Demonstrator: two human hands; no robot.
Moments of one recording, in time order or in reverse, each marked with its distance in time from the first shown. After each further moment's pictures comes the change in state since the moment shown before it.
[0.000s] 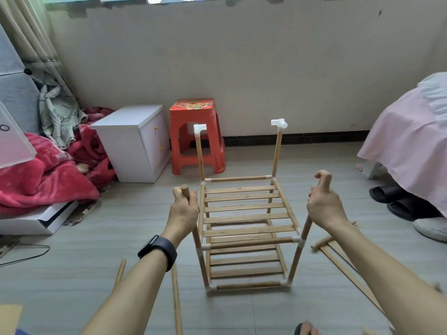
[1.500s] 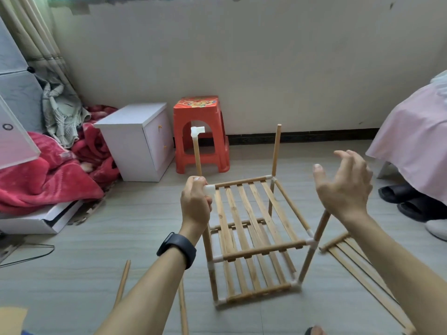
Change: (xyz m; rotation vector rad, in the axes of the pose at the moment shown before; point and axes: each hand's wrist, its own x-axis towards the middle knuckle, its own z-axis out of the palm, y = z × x) left_hand 0.002 0.037 0.009 -0.597 0.093 0.010; right_hand 0.016 -0.030 -0.013 -0.012 0.300 -0.063
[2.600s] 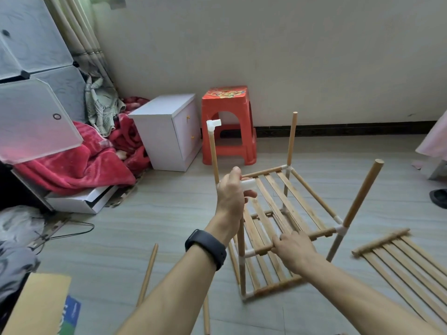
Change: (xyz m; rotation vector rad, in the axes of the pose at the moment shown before) left_hand -0.020 0.025 0.018 0.031 -0.037 -0.248; right_hand -0.116 -0.002 0.136 -0.748 -0.905 -0.661
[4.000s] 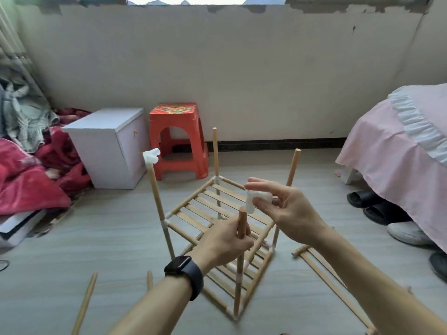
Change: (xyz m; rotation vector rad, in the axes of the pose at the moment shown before) left_hand -0.027 -0.055 0.067 0.869 -0.606 0.280; right_hand -0.117 0.101 -0.135 1.333 0.592 -0.166
